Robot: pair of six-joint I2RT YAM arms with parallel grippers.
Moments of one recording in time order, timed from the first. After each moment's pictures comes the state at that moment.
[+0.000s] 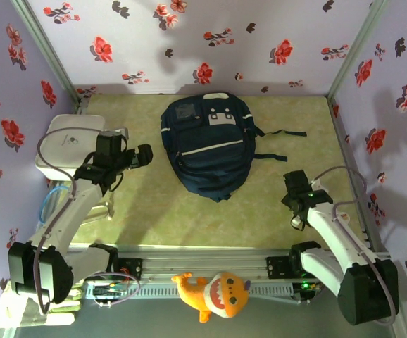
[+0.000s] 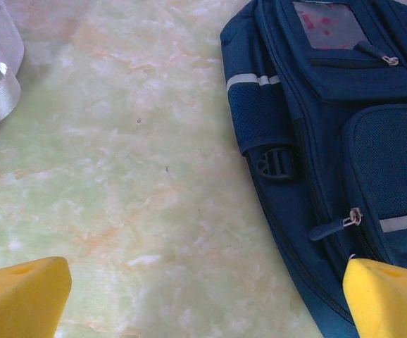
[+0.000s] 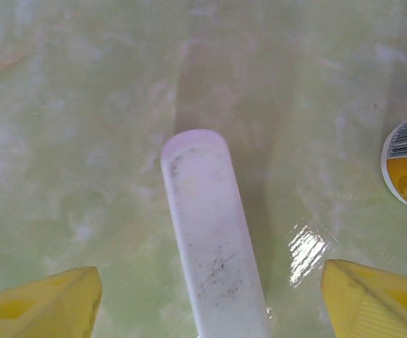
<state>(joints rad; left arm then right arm) -0.26 1.13 0.88 -0.45 -0.03 -0.38 0.20 0.95 0.52 -0.85 0.37 0.94</state>
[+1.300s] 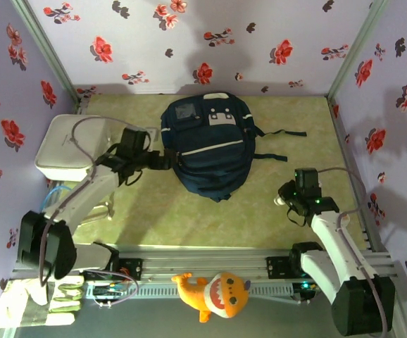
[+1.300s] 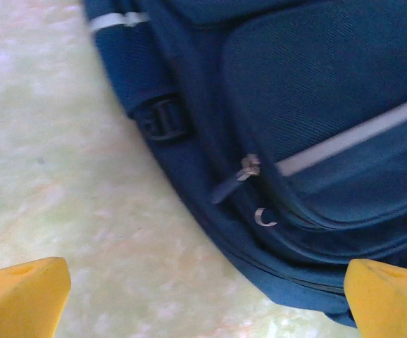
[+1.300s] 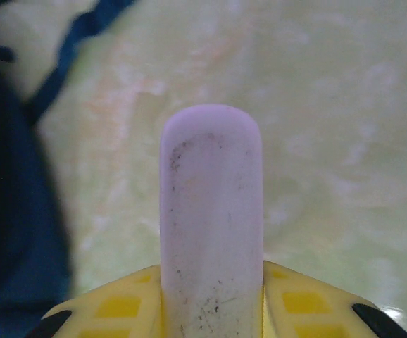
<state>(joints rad) -0.46 1.34 1.00 -0.45 0.09 -0.27 0.10 0.84 0.48 -0.56 -0.03 0.90</state>
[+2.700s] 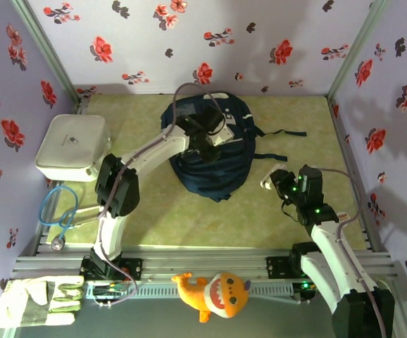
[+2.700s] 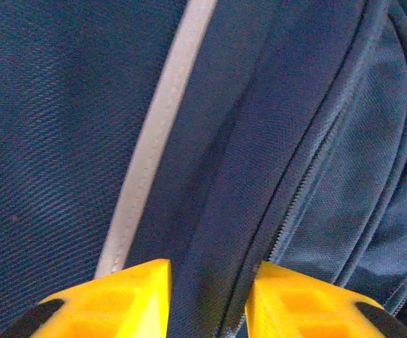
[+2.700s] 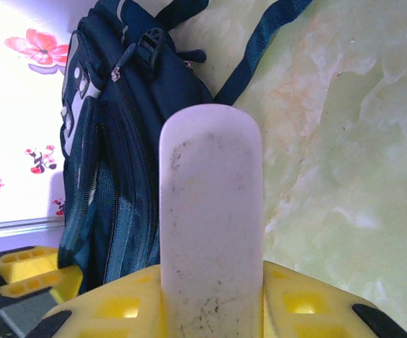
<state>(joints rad) -0.76 2.06 1.90 -0.95 0.00 0.25 0.12 0.74 0.40 -0.23 -0.26 1.12</state>
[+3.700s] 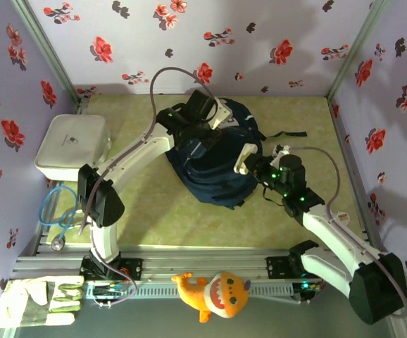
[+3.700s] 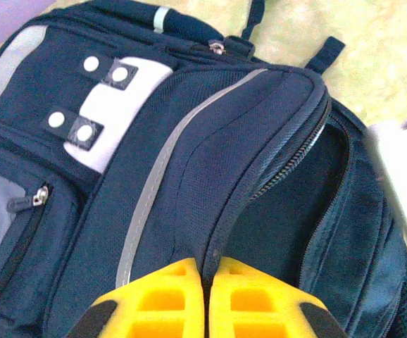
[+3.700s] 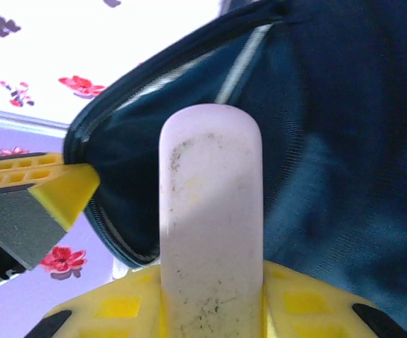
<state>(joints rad) -0.78 1.88 1.89 -0.84 0.05 0.08 0.43 0.97 0.53 0.13 -0.27 1.12</state>
